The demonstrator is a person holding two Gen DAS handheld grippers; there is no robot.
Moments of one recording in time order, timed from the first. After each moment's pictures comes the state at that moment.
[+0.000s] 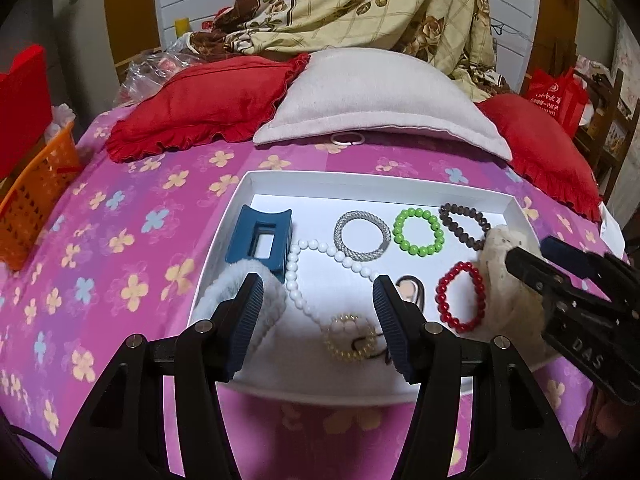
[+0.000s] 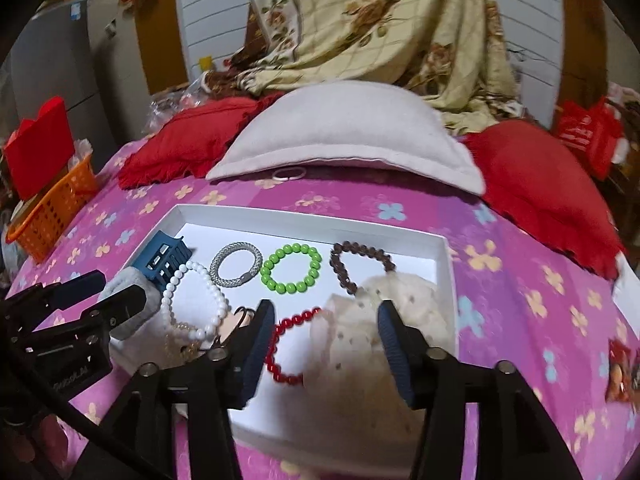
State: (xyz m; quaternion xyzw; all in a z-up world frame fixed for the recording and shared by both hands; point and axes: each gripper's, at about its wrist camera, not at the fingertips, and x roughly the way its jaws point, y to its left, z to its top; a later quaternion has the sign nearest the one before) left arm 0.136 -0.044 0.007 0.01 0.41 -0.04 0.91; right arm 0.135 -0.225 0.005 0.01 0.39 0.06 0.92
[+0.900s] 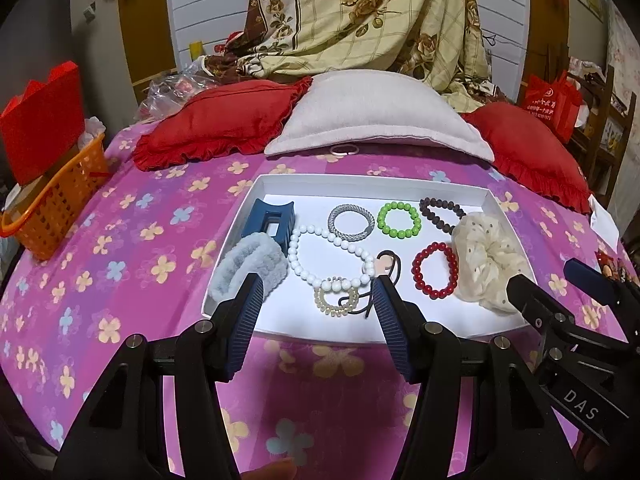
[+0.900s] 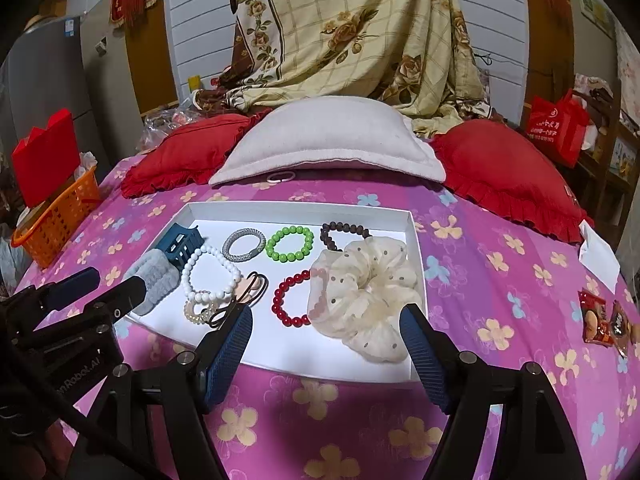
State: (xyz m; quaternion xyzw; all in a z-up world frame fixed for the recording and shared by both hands) left arm 0.072 -0.057 0.028 0.02 0.38 -0.02 0.92; right arm 0.065 -0.227 0.019 0.02 0.37 0.03 0.93
